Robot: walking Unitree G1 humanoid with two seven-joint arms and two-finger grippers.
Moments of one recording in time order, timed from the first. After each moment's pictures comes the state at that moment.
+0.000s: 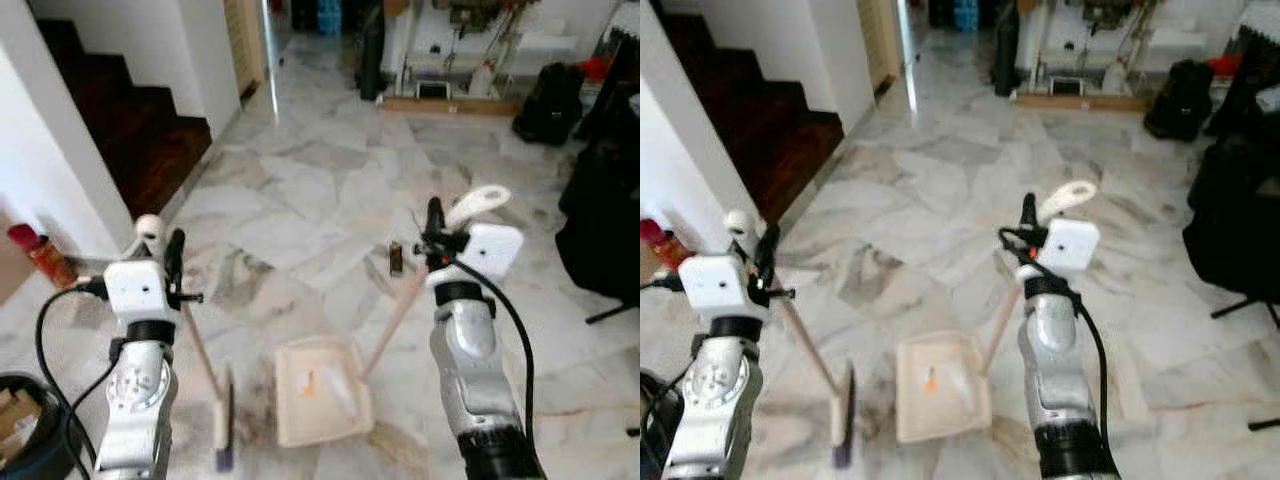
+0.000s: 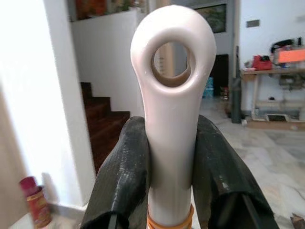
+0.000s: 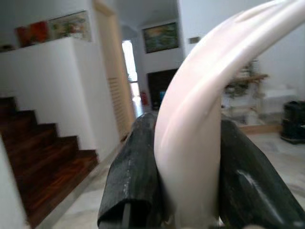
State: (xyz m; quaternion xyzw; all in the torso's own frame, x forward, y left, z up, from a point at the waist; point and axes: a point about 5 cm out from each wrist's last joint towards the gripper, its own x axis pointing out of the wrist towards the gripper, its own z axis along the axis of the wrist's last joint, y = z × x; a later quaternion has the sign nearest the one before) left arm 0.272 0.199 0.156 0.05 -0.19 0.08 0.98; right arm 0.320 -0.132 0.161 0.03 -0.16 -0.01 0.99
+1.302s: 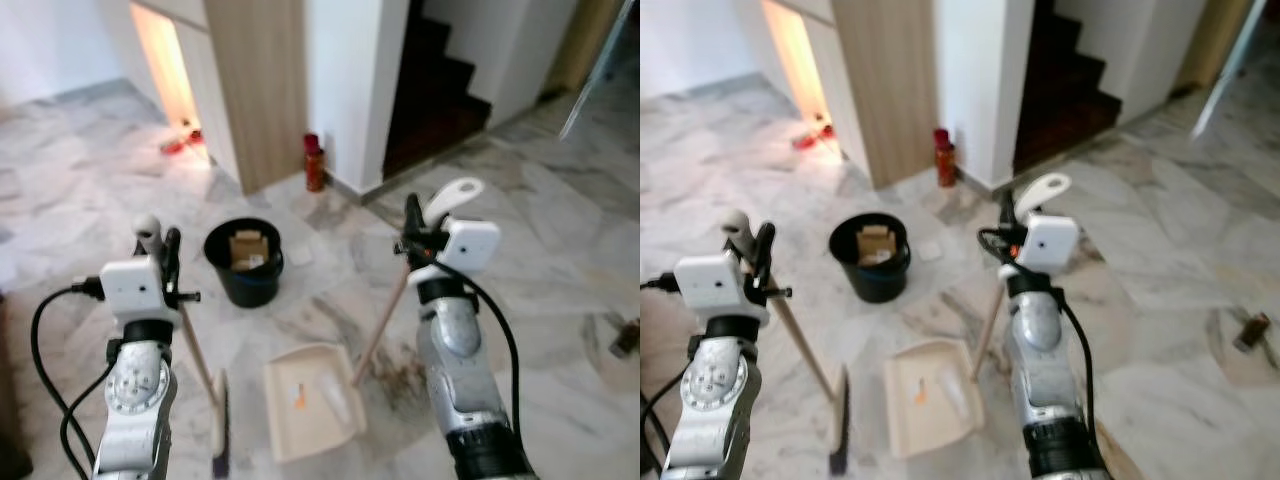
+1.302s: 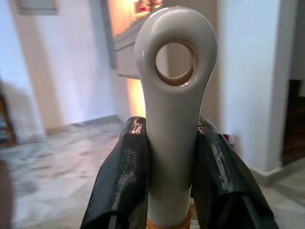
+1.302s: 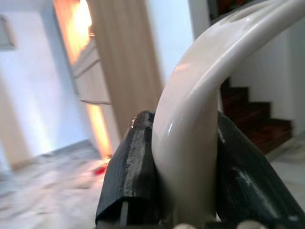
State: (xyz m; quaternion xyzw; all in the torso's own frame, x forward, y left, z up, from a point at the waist) left arm 0.269 0.199 0.157 0.06 -0.18 0.09 0.98; right arm 0.322 -0.114 0.165 0.05 -0.16 0.03 0.98
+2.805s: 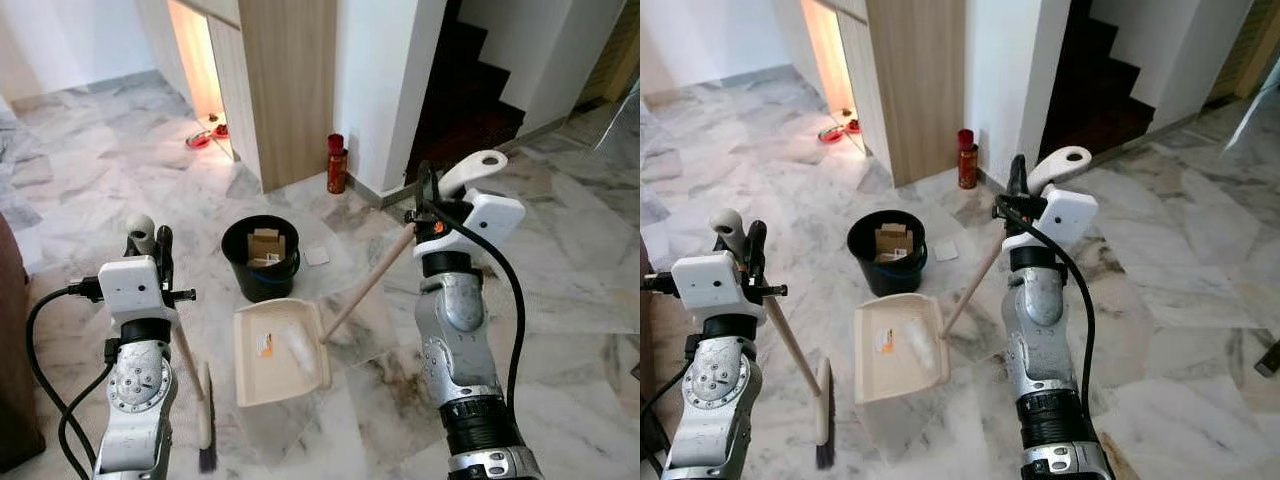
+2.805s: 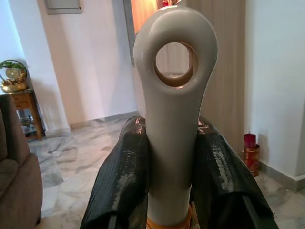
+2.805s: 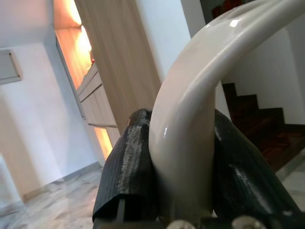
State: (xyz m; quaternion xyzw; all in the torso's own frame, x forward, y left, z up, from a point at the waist) left arm 0.268 0.207 0.159 0.07 -0.19 0.13 0.97; right arm 0.333 -0.110 0.194 0.11 -0.22 0.02 0.97
